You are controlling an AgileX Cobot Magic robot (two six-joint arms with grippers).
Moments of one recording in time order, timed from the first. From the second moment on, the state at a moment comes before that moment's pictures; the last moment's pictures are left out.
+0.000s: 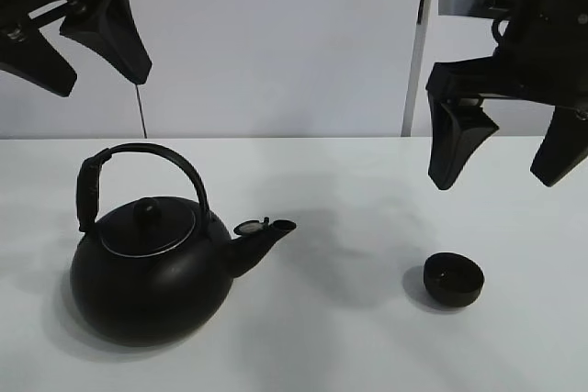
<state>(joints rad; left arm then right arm) -0.43 1.45 -1.08 -0.22 0.67 -0.04 0.28 1.61 -1.14 0.10 0.95 -0.03</state>
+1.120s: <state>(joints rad) -0.43 1.45 -1.08 -0.22 0.67 -0.04 0.33 1.72 -1.14 0.01 0.97 0.06</state>
